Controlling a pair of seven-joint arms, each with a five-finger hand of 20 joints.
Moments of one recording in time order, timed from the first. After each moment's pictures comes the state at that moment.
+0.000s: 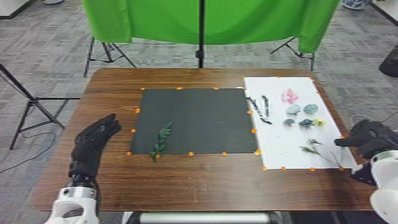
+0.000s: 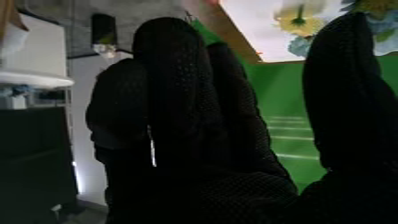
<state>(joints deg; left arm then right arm) 123.1 -71.5 -94.6 -114.2 60.8 6.5 15.7 -122.4 -41.4 102.8 -117.3 -122.1 -5.8 36.8</state>
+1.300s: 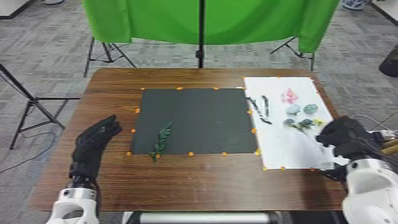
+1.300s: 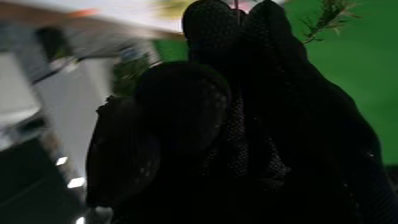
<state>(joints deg) 123.5 -71.6 -94.6 -114.5 60.8 6.5 15.3 -121.0 -43.4 92.4 -124.0 -119.0 12.9 33.5</state>
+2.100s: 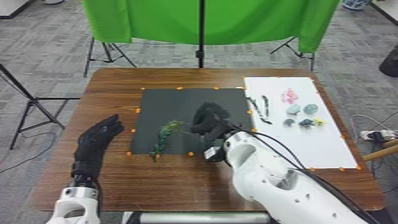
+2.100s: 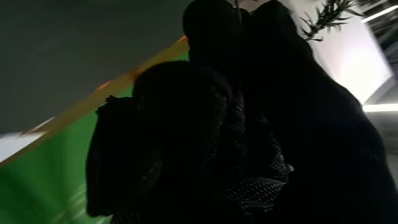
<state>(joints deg) 123.1 -71.5 -94.1 -114.4 60.8 6.0 14.9 -73.8 -58.4 39.6 -108.5 -115.5 7.0 28.3</state>
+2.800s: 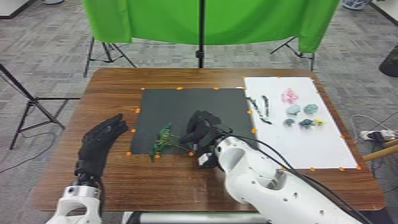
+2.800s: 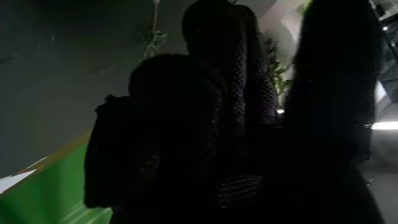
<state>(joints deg) 122.4 -71.4 -93.7 -114.0 60.9 3.9 14.3 -72.4 -60.0 36.8 -104.9 -114.7 6.7 28.3</state>
